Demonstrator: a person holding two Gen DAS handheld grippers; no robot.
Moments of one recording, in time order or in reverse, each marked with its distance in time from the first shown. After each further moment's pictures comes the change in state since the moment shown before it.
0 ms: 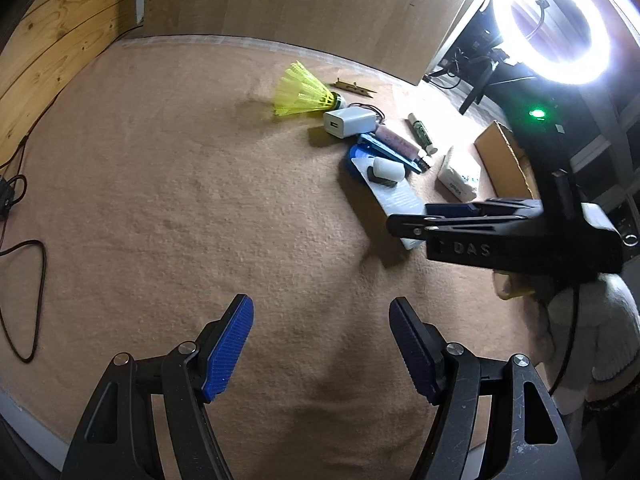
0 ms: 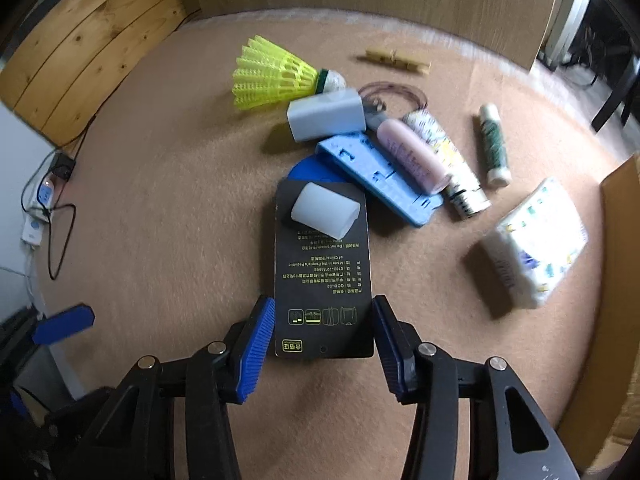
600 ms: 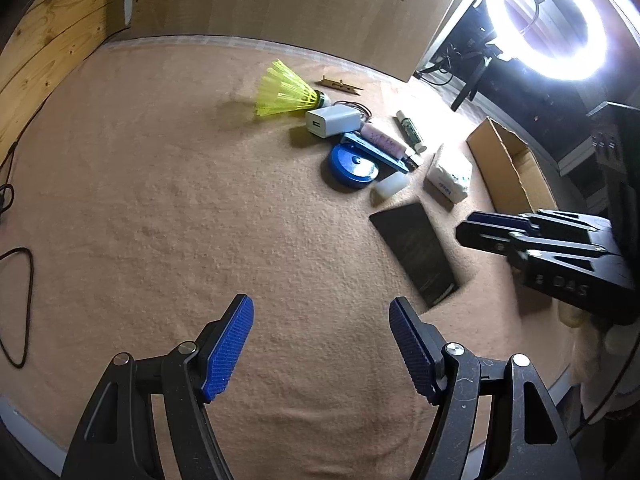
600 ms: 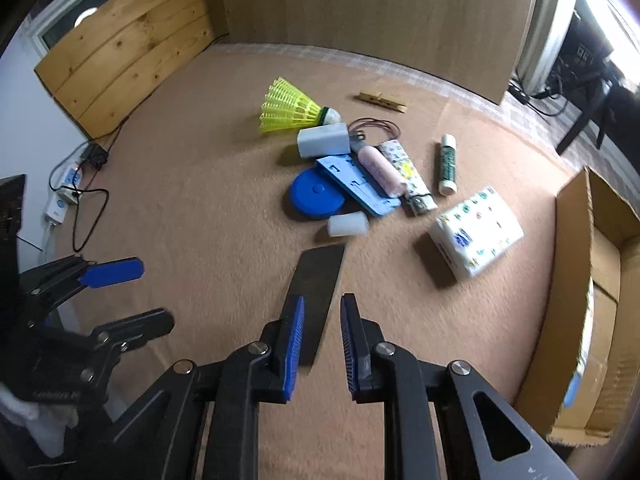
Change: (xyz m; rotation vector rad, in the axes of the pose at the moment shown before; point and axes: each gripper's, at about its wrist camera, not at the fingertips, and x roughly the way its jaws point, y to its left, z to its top) left arm 0.009 -0.015 0.004 0.006 0.006 -0.013; right arm -0.058 -0.021 -0.036 -0.004 -0.071 0.044
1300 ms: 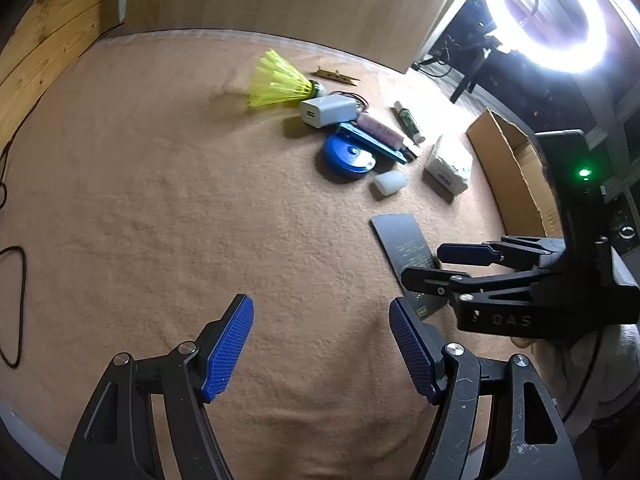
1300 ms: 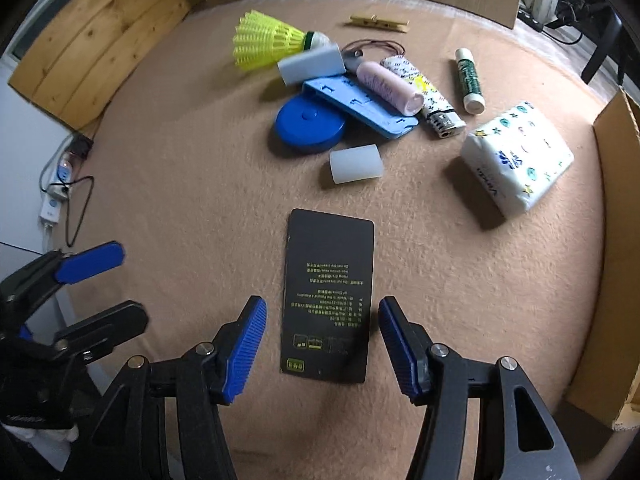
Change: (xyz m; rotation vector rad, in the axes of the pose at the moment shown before) left arm 0.006 -0.002 -0.003 -0.008 0.013 0.004; right arm 0.068 0.000 -0.008 0.077 0.160 0.056
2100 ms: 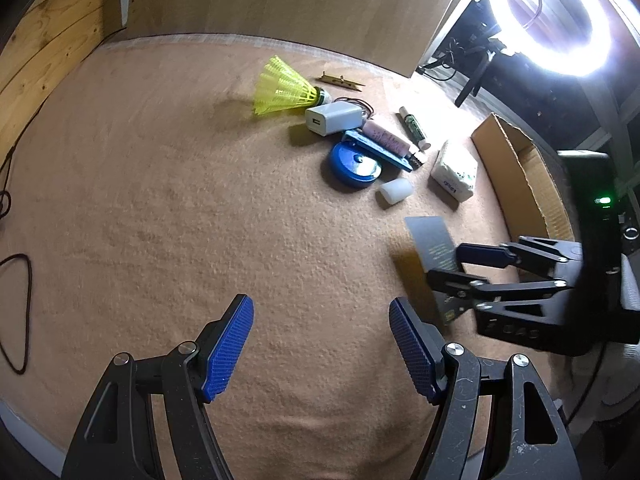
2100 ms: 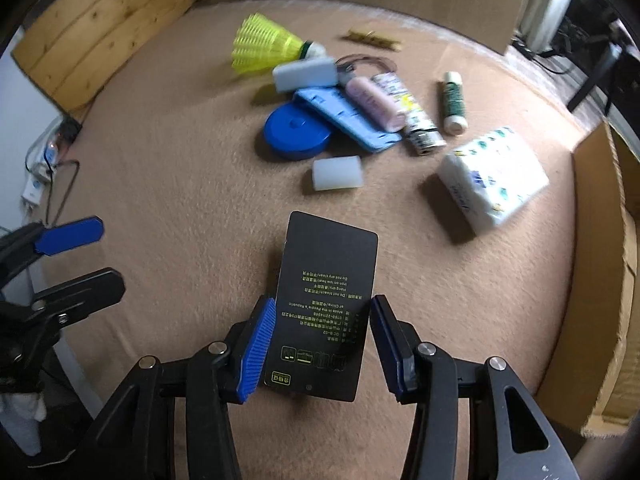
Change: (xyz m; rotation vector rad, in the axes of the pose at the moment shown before) left arm 0.002 0.000 0.008 0.006 -0.007 0.023; right arm -0.023 -0.001 -0.014 -0.034 -0.078 -0.068
